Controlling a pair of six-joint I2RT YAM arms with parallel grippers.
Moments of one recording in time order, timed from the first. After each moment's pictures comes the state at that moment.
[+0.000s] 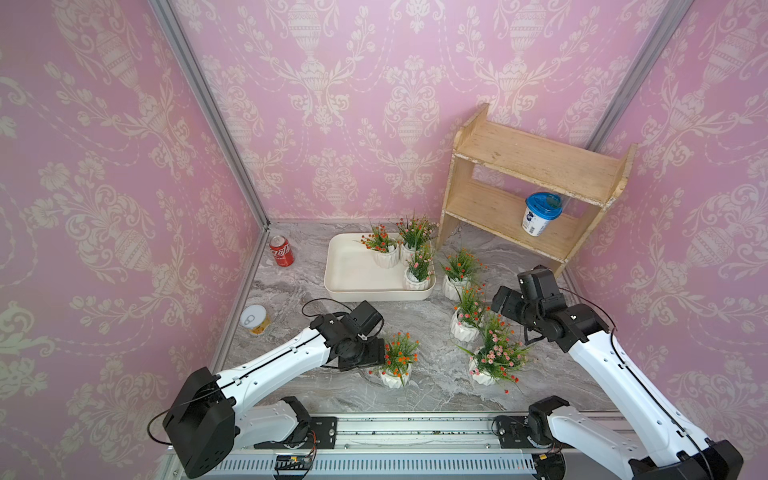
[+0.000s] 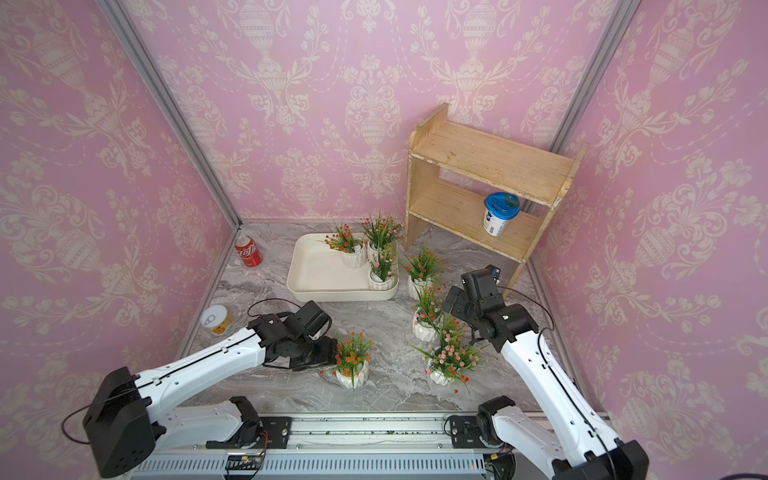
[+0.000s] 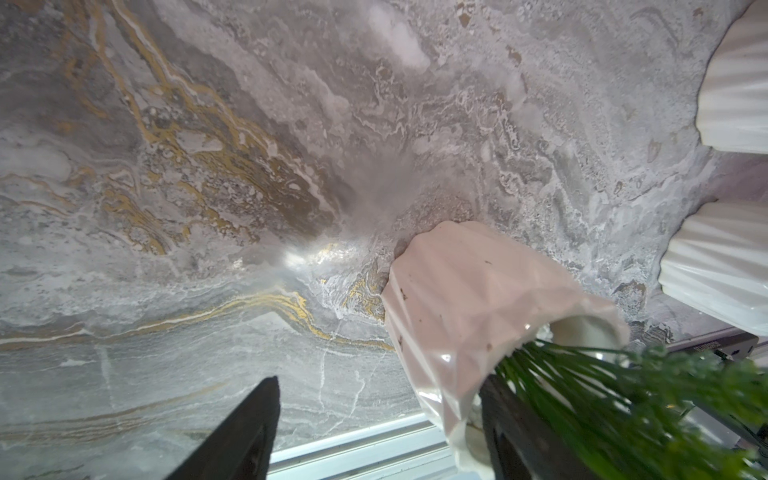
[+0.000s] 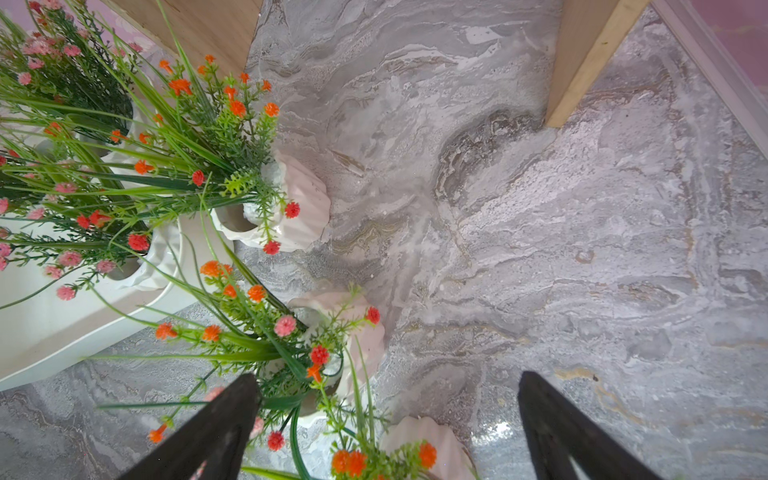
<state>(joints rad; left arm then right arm) -0.76 1.21 0.79 -0.86 0.13 -0.88 0.29 0.98 0.92 -0.86 0.22 0.69</state>
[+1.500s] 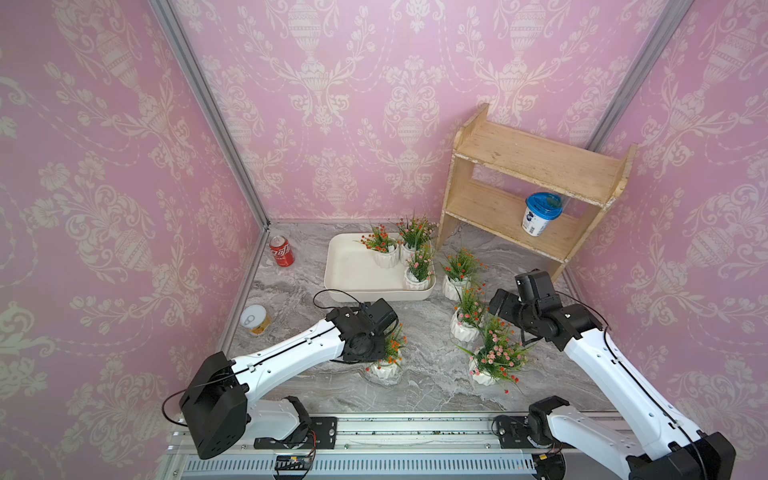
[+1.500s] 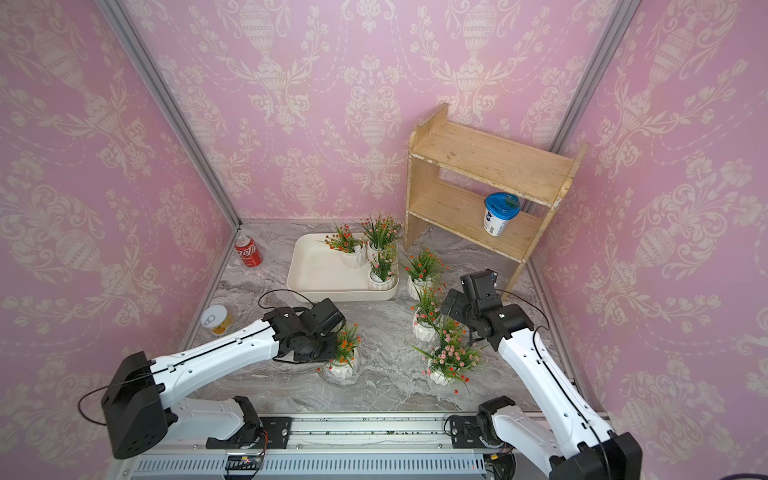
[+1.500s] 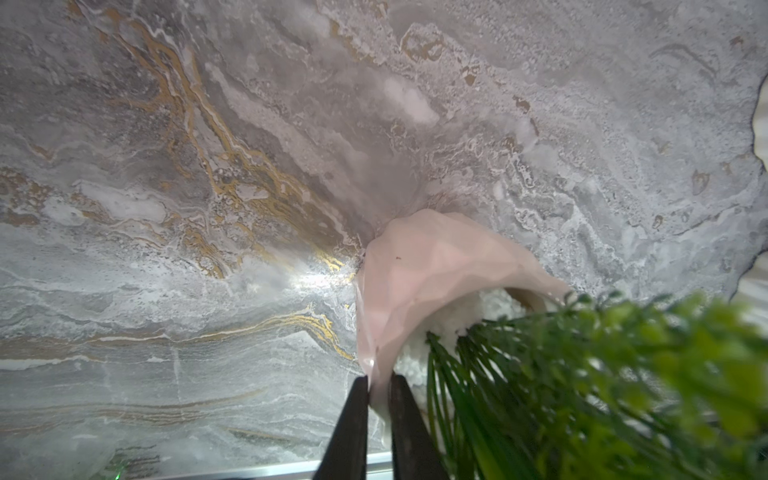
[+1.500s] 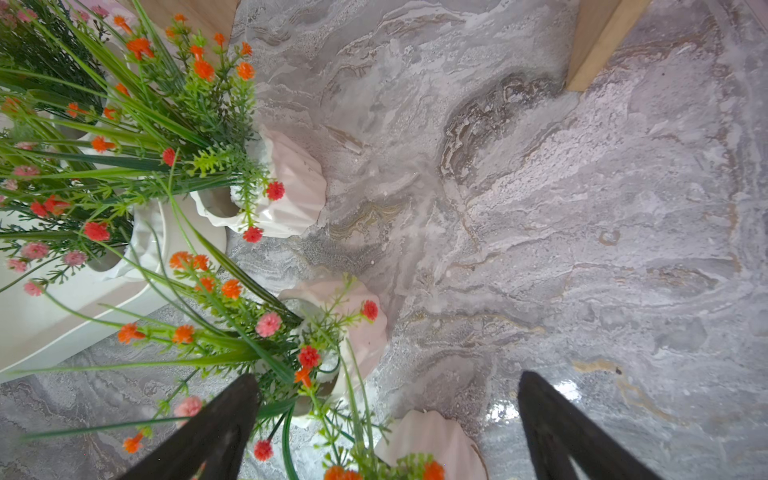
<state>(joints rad) -0.84 1.32 0.92 -0.96 -0.05 -0.90 0.26 1.00 0.88 -0.83 0.17 0.70</state>
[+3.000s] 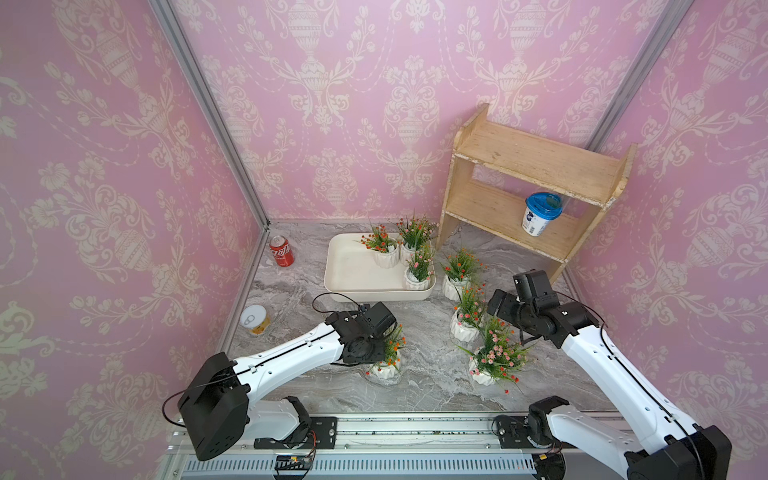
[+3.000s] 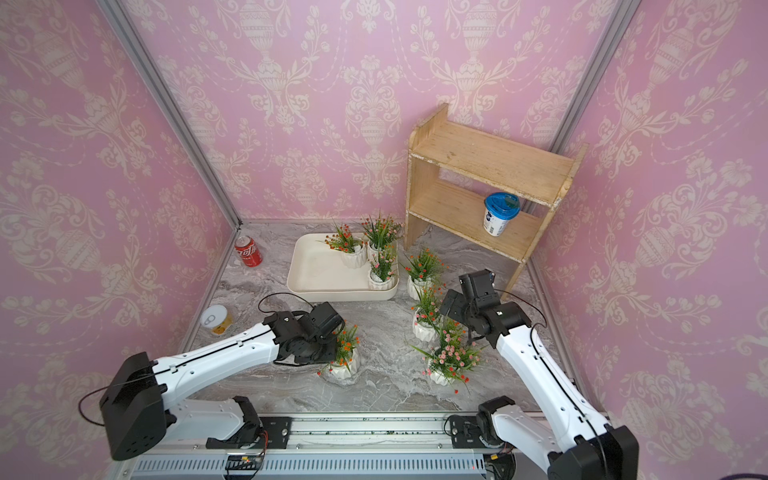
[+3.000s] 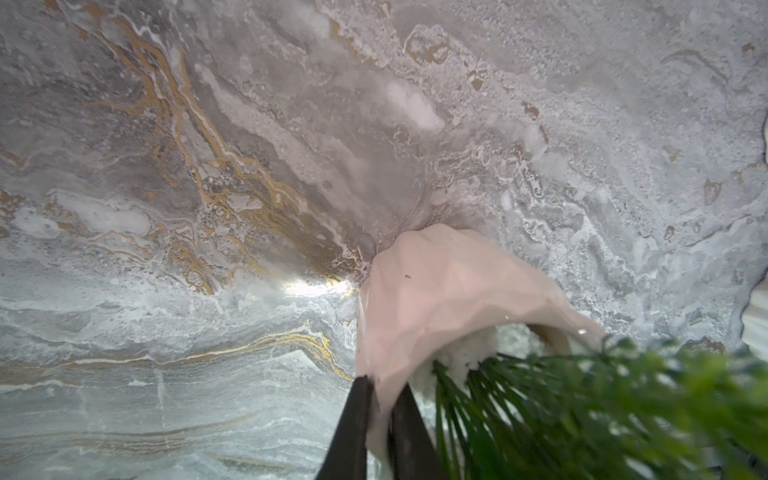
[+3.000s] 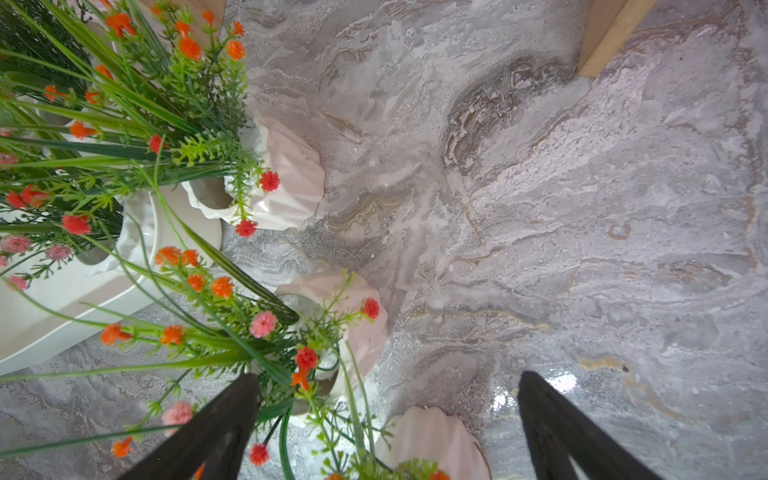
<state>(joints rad) -0.84 1.31 0.87 -0.89 -0.06 -0.90 0.26 1.03 0.88 -0.83 0.14 0.70</state>
